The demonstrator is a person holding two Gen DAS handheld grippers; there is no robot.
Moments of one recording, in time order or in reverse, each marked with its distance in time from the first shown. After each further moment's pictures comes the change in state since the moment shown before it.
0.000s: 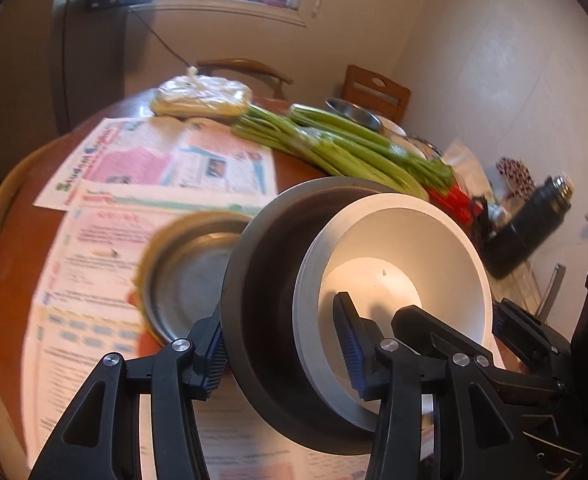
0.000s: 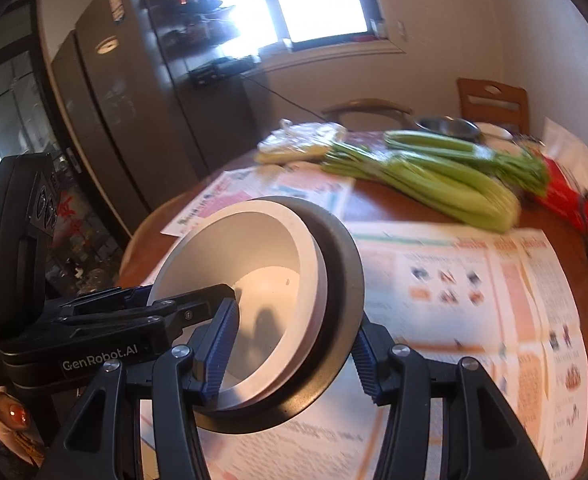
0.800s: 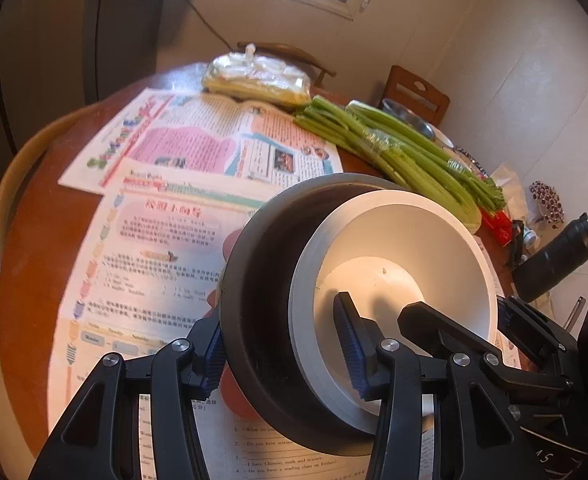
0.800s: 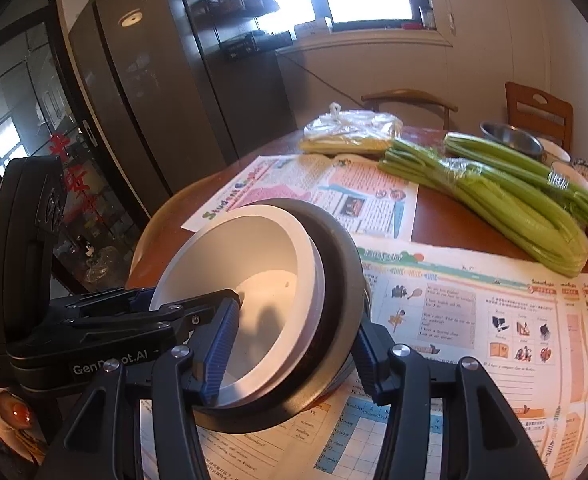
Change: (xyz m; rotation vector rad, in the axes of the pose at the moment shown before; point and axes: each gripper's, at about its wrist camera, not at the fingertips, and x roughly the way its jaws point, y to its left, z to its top) left arm 0.034 0.078 0.013 -0.104 0.059 0.037; right arm 0.083 0.040 0.030 -0.055 0.094 0.051
